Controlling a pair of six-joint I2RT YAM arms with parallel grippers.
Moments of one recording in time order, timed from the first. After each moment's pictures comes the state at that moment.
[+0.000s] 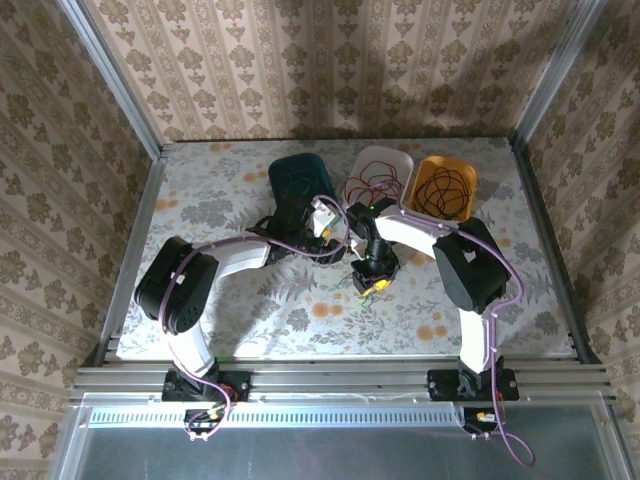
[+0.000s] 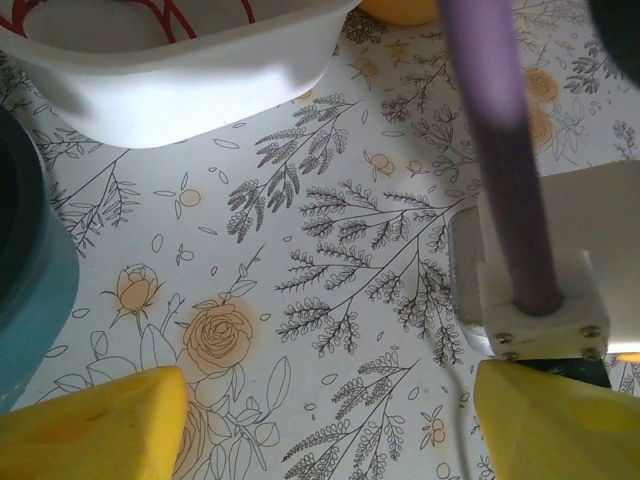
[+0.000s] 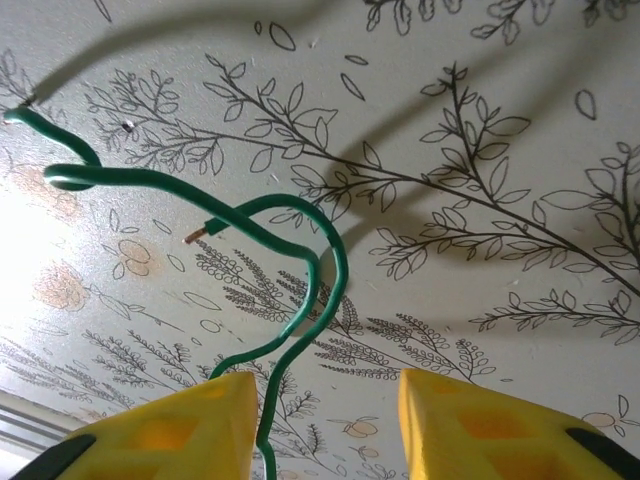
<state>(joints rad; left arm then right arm) -0.64 1.76 0.97 0.06 0.43 0.09 0.58 2.01 1.42 -1.19 -0.21 0.11</state>
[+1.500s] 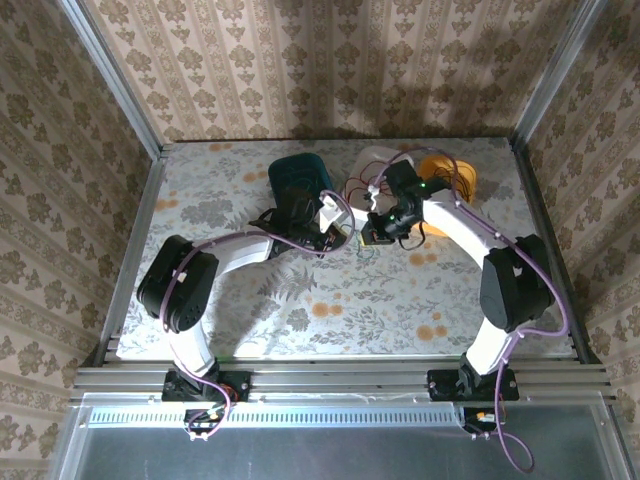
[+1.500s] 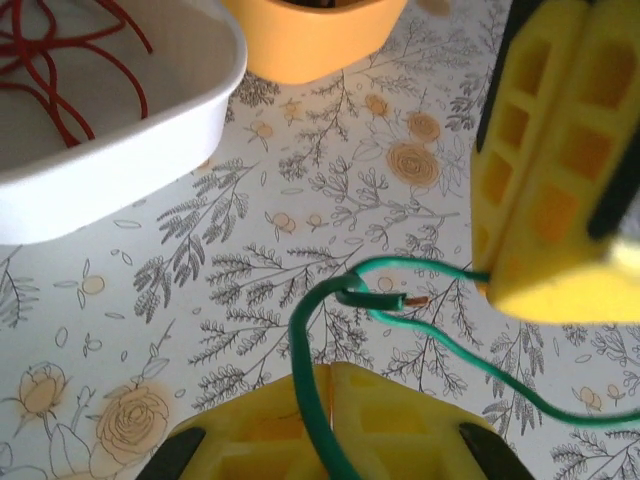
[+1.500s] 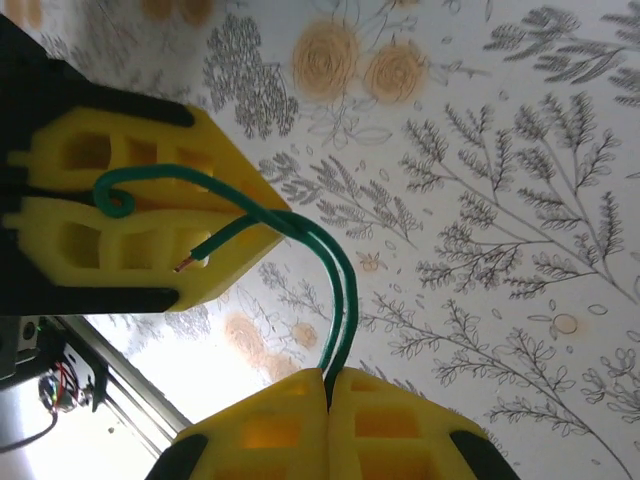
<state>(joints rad) -0.64 1.77 1.06 0.05 0.60 0.13 0.34 1.71 1.36 -0.86 -0.52 0.20</state>
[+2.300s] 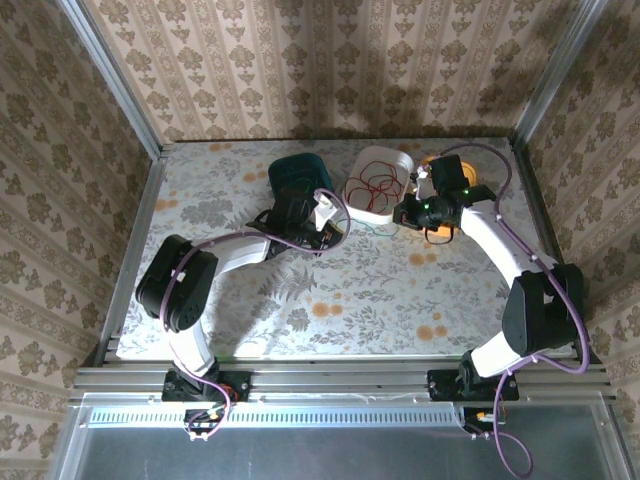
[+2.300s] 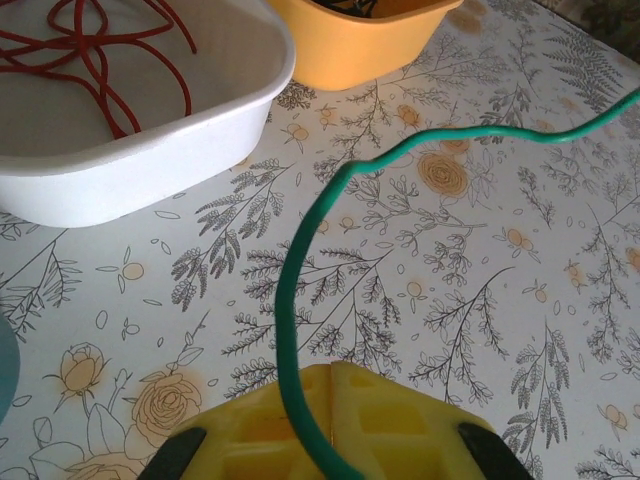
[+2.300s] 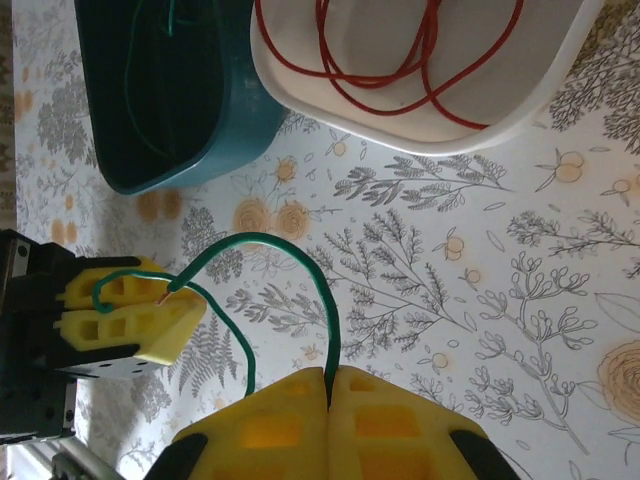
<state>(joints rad) -0.62 1.77 1.02 0.09 0.58 0.08 0.16 1.52 1.21 -0.66 -0.44 0.40</state>
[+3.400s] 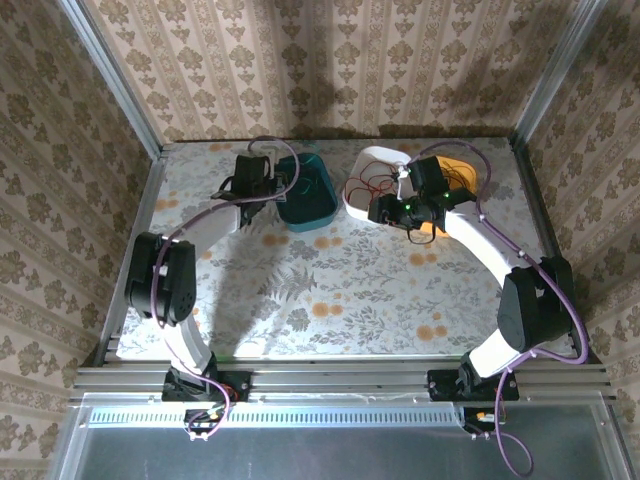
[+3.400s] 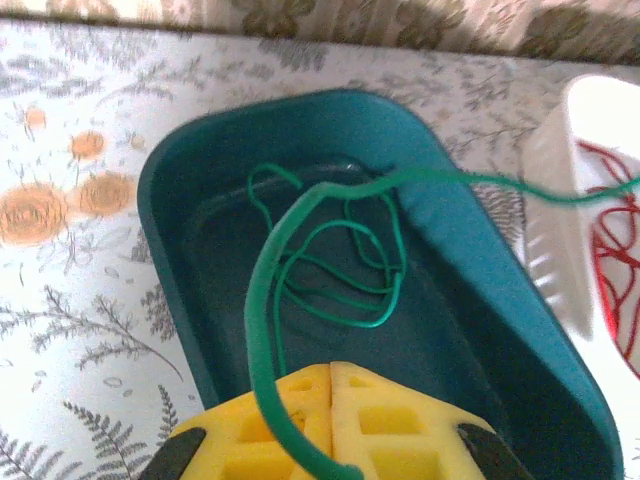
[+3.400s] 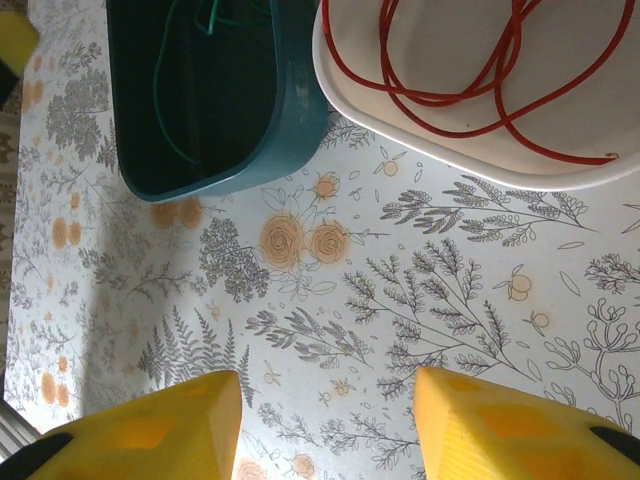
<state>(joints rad) -0.38 1.81 1.27 -0.10 0.05 -0.29 0.28 1.57 1.22 -0.56 -0.38 0.45</state>
